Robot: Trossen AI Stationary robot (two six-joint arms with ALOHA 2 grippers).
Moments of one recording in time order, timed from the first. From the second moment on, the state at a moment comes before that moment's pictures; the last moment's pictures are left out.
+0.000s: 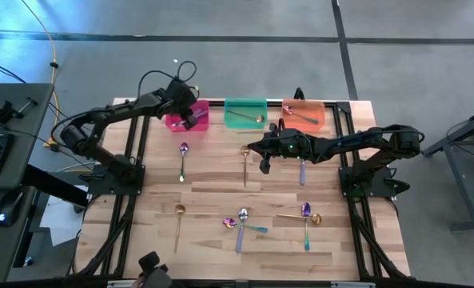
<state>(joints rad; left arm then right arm) 0.83 1.48 0.90 -0.37 -0.13 0.35 -0.17 1.50 0.68 0.49 0.06 0.02</state>
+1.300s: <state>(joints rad) 0.22 0.97 0.49 0.19 0.09 0.04 -0.17 1.50 0.68 0.49 0.06 0.02</state>
